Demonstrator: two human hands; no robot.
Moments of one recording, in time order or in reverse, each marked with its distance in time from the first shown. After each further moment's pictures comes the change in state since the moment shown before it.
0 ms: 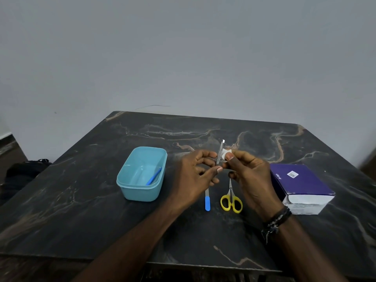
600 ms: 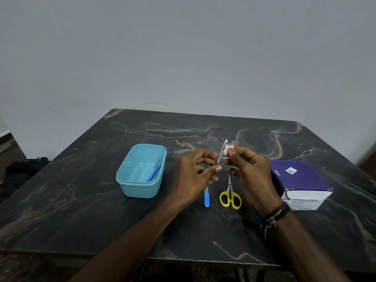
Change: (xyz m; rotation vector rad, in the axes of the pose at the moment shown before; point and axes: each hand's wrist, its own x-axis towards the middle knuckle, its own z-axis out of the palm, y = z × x) left_hand -0.003 -0.004 -0.001 0.007 -0.012 0.011; right_hand 0.003 0.002 -0.001 -0.003 0.056 -0.012
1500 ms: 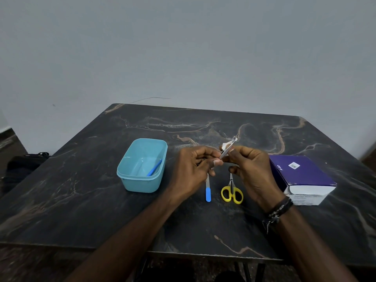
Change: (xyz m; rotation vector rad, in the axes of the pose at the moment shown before) left_hand 0.001 0.005 -0.003 -0.001 -0.034 0.028; right_hand 0.000 0.000 0.000 -0.086 -0.083 0.036
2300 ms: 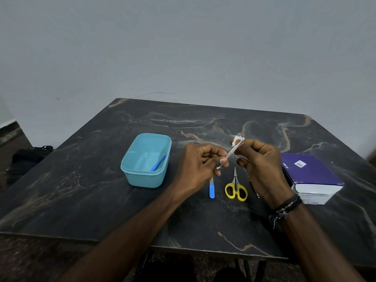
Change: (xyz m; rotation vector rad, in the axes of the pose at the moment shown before) left_hand -0.004 0.005 0.000 -0.039 -0.063 -0.036; right_hand 0.002 -0.003 -0.004 0.080 0.041 -0.045
